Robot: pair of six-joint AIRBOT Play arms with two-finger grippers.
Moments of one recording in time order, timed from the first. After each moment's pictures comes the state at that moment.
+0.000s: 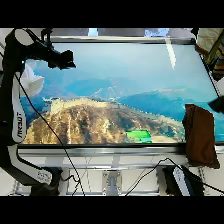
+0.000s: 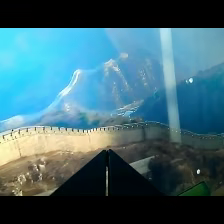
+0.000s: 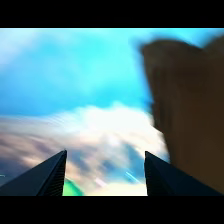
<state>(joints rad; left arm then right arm) -0.05 -1.71 2.03 1.07 -1.42 -1.56 -0.65 -0.75 1.13 -1.14 1.39 1.37</state>
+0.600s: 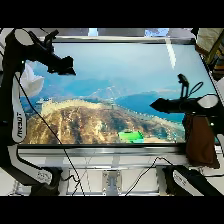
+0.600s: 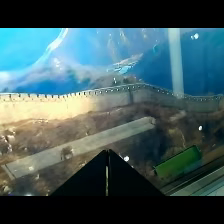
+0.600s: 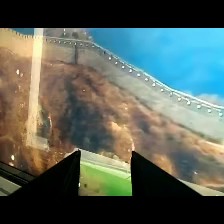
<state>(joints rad) -0.05 -1.71 2.03 1.07 -1.60 -1.52 -0.04 -1.01 0.81 -0.89 1.03 1.28</state>
